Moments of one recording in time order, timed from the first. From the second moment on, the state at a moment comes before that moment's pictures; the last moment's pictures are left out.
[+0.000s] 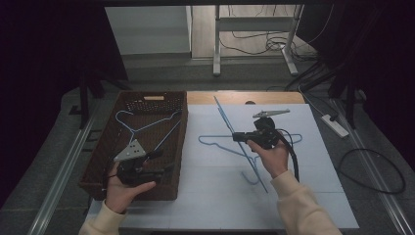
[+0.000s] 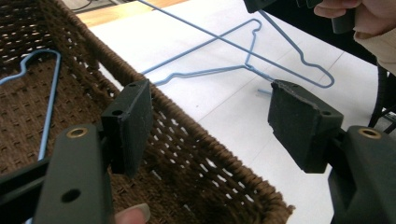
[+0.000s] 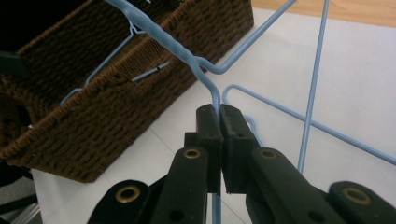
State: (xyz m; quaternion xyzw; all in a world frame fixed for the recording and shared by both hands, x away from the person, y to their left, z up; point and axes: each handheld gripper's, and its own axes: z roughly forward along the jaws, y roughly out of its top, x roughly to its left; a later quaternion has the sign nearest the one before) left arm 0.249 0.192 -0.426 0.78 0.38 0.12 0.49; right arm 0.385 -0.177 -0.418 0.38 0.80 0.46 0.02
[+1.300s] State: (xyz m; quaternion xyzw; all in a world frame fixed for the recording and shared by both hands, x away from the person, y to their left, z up) left arm 0.263 0.107 -0.421 0.79 0.37 0.06 0.48; right arm 0.350 -0.168 -0.416 0.39 0.75 0.54 0.03
